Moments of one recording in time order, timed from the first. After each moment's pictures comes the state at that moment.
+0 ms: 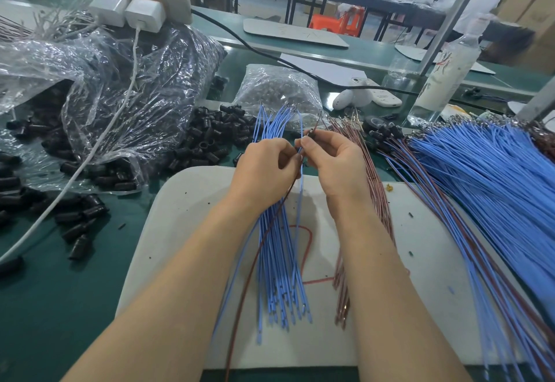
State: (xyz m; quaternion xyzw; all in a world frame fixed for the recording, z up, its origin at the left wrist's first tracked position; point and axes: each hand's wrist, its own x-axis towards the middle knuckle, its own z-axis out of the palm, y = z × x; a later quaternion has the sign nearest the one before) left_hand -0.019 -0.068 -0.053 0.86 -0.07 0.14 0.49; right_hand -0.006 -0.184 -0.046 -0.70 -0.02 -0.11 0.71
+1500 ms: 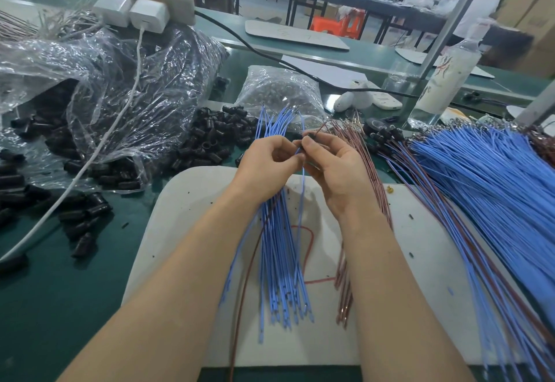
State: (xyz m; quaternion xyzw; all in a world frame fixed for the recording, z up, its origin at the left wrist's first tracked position) left_hand -0.018 -0.068 -0.048 0.78 -0.03 0.06 0.62; right_hand -0.014 -0.184 -0.035 -0.63 0.00 -0.01 0.78
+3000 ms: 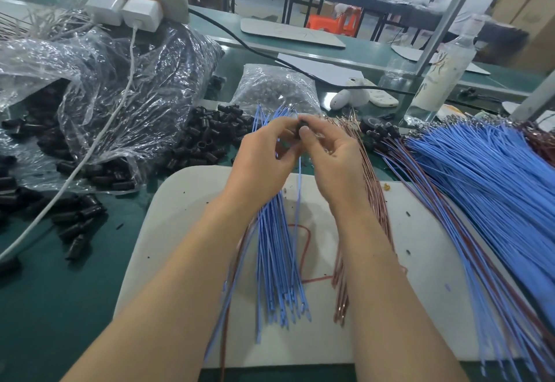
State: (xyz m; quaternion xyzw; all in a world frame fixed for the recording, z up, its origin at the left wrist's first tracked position) left_hand -0.024 -0.067 -0.040 0.81 -0.11 0.21 0.53; right_hand -0.016 -0.184 -0.034 -0.77 -0.10 -0.17 0.60
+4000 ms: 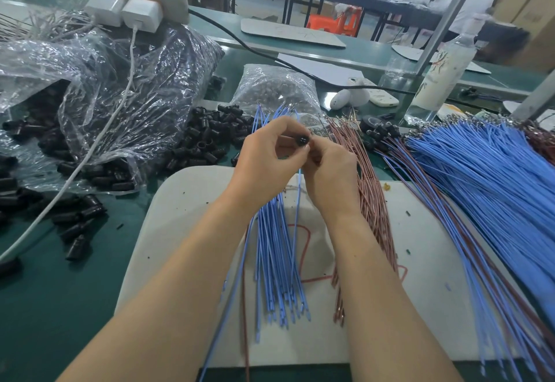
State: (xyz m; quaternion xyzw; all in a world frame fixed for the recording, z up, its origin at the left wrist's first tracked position) left_hand -0.025 -0.071 -0.043 0.73 -0.14 0.14 0.65; right_hand -0.014 -0.185 -0.050 -0.88 -0.10 -0.22 0.41
